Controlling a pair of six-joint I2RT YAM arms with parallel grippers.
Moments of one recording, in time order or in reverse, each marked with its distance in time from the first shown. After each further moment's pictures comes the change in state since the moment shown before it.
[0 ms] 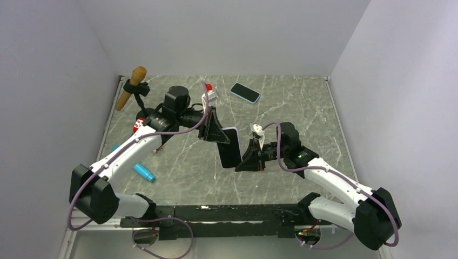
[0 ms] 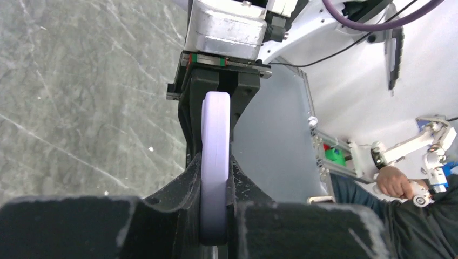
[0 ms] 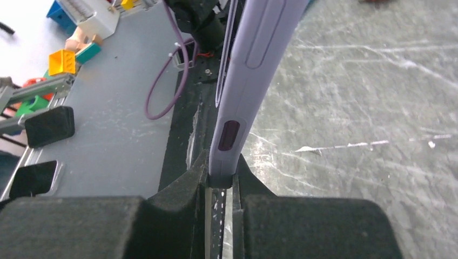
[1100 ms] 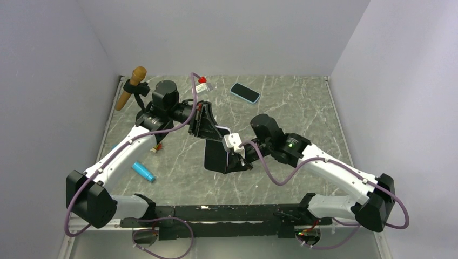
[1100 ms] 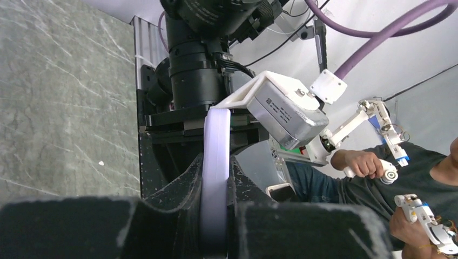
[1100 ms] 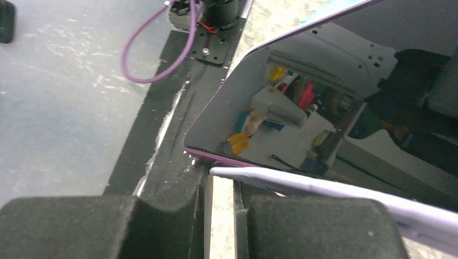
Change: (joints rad) left arm 0.045 -0.059 -0.011 0.260 0.213 -0.318; right arm 0.280 0.138 0.470 -0.586 0.174 -0.599
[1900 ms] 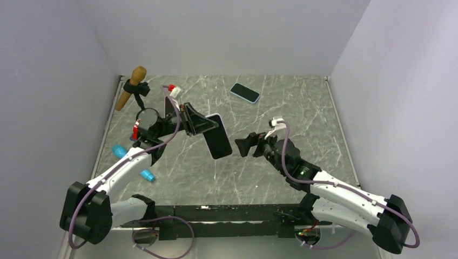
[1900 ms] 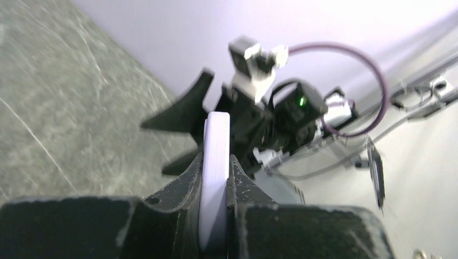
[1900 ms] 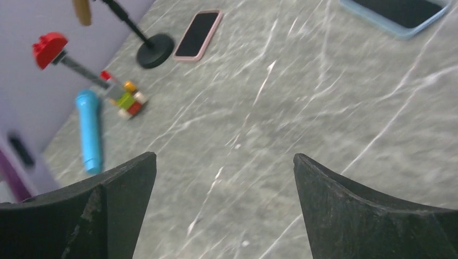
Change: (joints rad) left arm 0.090 -0.142 -0.423 0.613 -0.451 -0.352; right arm 0.009 -0.311 -0.507 0.670 1.232 0.927
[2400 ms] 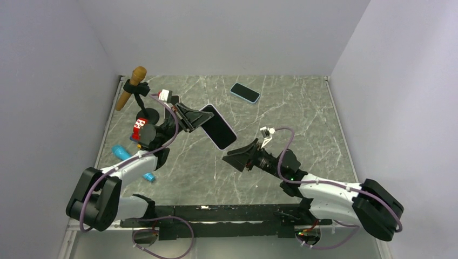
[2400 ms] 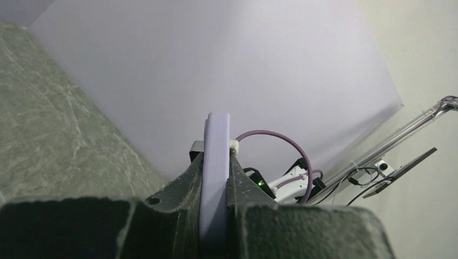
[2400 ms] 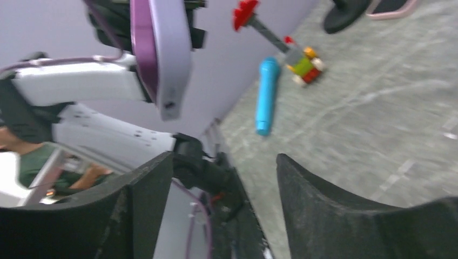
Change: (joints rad) left arm 0.023 0.116 -0.179 0.585 -0.312 -0.355; right arm 0.001 0.135 -0.279 0.658 -0.523 0.467
